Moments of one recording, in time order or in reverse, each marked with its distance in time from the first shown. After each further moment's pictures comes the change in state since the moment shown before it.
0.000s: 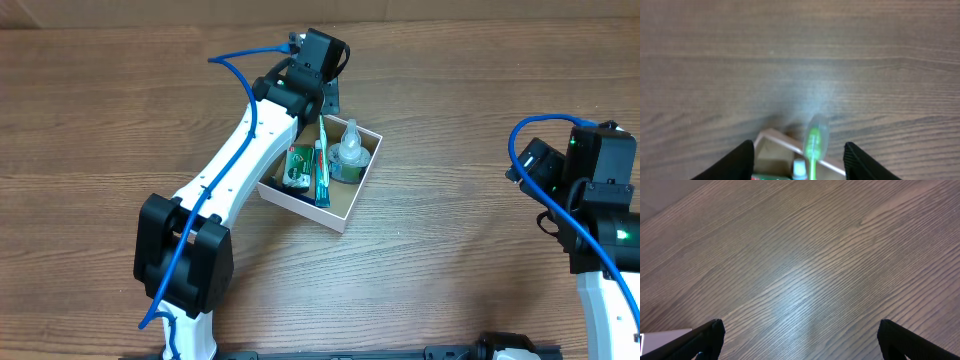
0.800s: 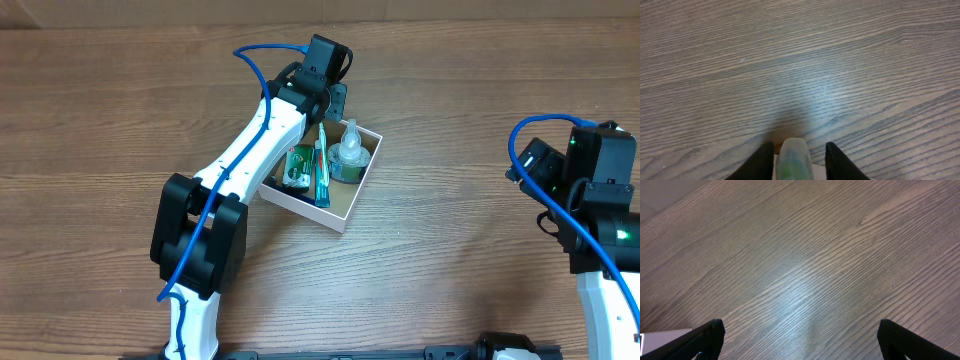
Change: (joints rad) left arm 0.004 0.109 0.001 0.103 0.074 0.225; right arm 0.000 0.000 0.000 0.000 0.000 0.000
